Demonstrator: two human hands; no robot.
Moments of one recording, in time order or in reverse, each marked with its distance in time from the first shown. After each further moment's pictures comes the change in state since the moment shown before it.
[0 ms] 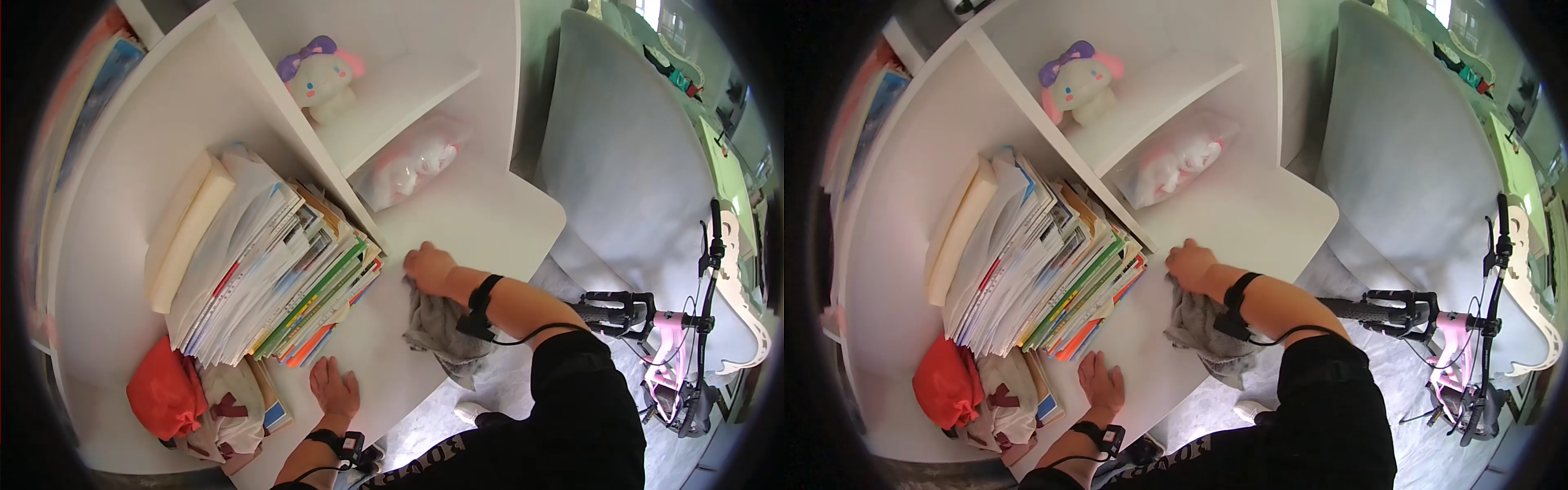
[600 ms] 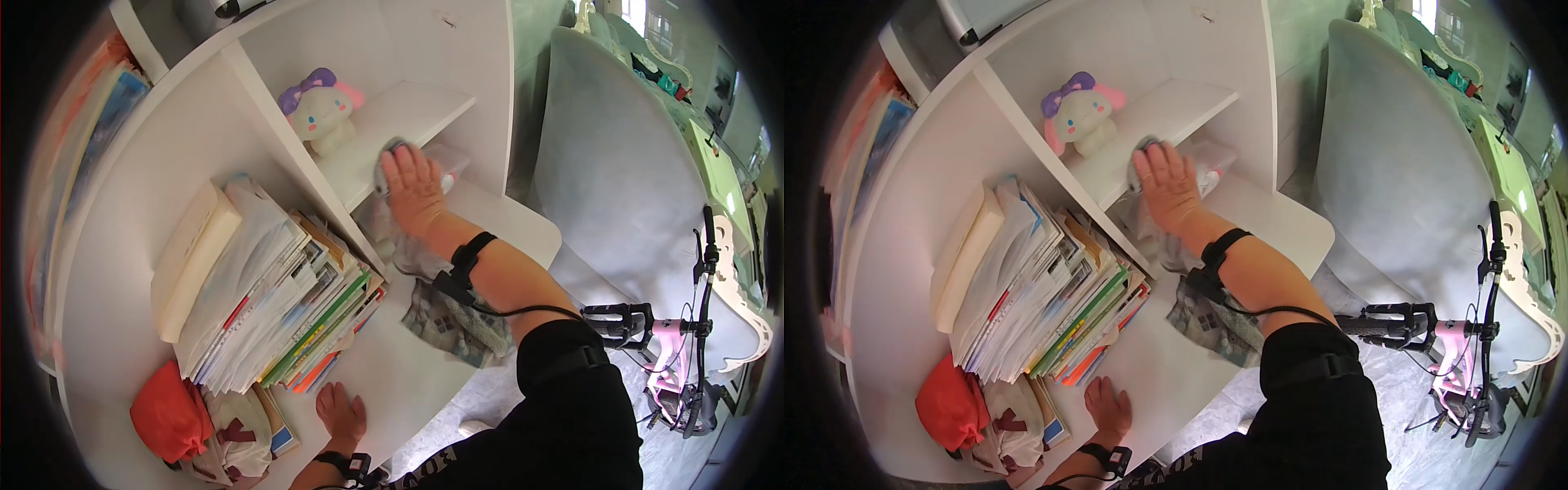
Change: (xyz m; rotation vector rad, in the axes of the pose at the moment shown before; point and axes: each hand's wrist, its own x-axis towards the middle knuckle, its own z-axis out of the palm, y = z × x) left_hand 0.003 0.002 -0.006 -0.018 -0.068 -0.040; right_hand 0.091 0.022 -0.119 -0.368 1.080 0.068
